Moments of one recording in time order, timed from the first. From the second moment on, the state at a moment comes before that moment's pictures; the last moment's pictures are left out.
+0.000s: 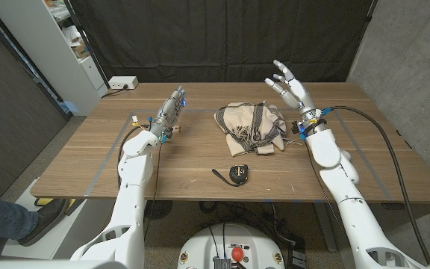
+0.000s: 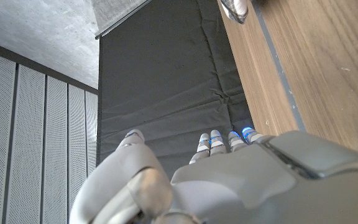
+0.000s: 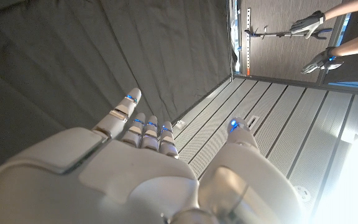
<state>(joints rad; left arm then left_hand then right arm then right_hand) 0.84 -0.04 -0.26 -1.33 -0.01 -0.08 -0.53 0.36 -0.01 0.20 0.06 0.24 -0.05 0.06 0.19 0.17 -0.10 0.02 0.20 0.19 -0.17 0.04 0.18 0.18 -0.17 -0.01 0.20 0.17 -0.98 -0.14 0.07 -1.49 -0.54 0.74 -0.04 0.26 -0.02 0.28 -0.12 0.32 0.07 -0.01 0.20 0.19 0.06 0.03 0.20 0.19 0.03 -0.02 0.21 0.20 0.32 -0.04 0.18 0.17</state>
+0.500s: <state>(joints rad) 0.84 -0.03 -0.27 -1.33 -0.01 -0.08 -0.54 0.36 -0.01 0.20 0.06 0.24 -0.05 0.06 0.19 0.17 -0.10 0.02 0.20 0.19 -0.17 0.04 0.18 0.18 -0.17 -0.01 0.20 0.17 -0.97 -0.16 0.03 -1.53 -0.64 0.70 -0.09 0.27 -0.02 0.28 -0.12 0.34 0.08 -0.02 0.20 0.19 0.08 0.02 0.20 0.19 0.04 -0.03 0.21 0.20 0.30 -0.04 0.18 0.17</state>
